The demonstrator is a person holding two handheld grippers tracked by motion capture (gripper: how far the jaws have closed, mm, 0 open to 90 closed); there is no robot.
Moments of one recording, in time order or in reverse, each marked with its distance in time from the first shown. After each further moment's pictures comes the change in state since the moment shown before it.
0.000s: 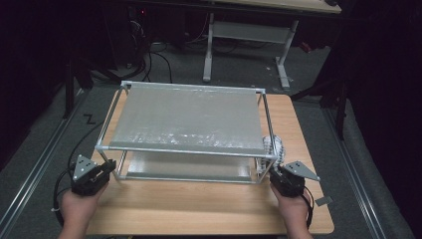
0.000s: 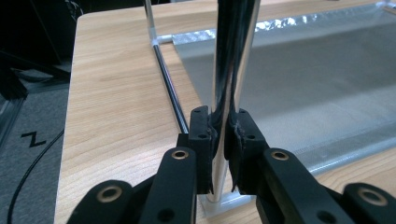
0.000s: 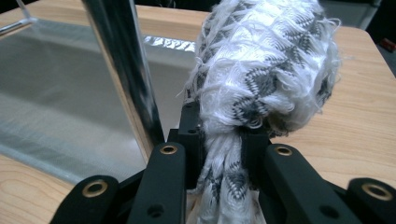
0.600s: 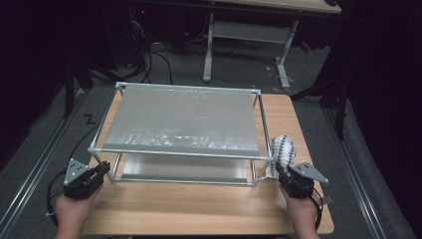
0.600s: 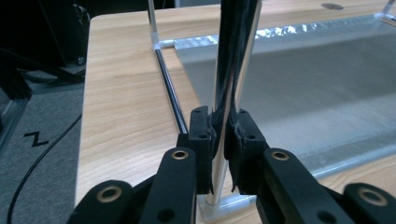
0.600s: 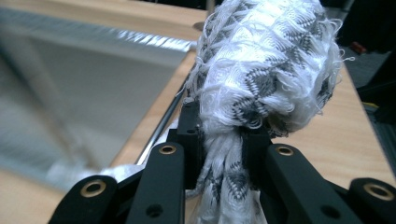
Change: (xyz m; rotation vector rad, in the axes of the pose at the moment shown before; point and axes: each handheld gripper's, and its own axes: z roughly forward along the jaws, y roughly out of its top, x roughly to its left) left arm 0.013 -0.011 -0.012 -0.034 0.008 -0.026; right arm -0.018 0.000 -0.010 0.001 -0.088 -0.029
